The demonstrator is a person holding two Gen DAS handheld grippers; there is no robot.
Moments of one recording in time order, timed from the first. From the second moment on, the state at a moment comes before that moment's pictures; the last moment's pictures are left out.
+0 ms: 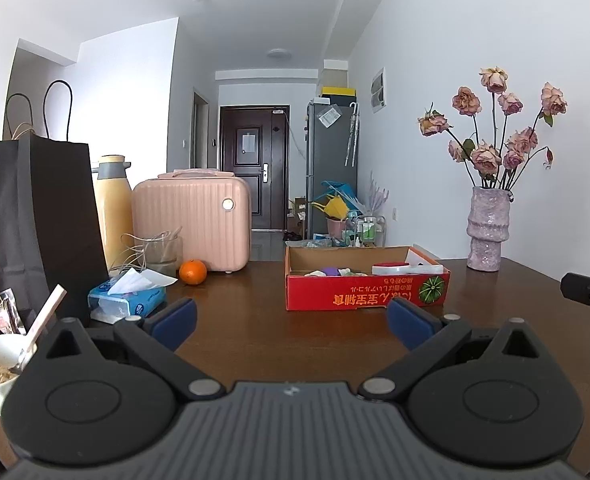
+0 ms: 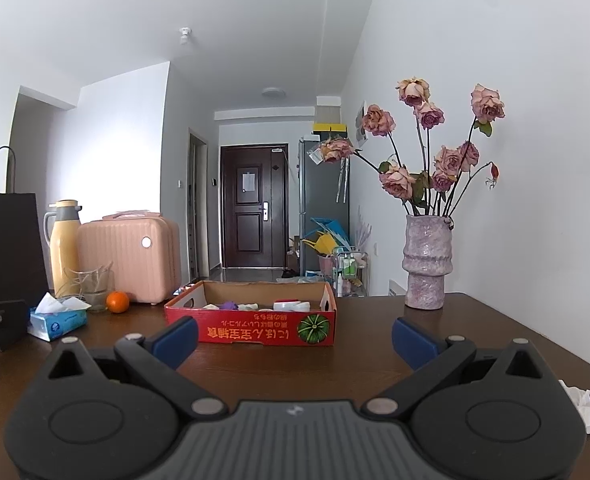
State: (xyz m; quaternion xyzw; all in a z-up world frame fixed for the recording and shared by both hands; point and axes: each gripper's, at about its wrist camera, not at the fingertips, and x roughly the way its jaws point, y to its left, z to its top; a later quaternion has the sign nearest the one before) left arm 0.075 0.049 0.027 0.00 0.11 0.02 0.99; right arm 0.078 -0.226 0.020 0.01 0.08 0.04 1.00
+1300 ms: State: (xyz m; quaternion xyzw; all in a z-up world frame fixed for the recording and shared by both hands) left arm 0.069 0.051 0.026 0.00 0.11 0.02 0.99; right arm 0.071 -0.225 0.020 0.01 0.08 0.05 1.00
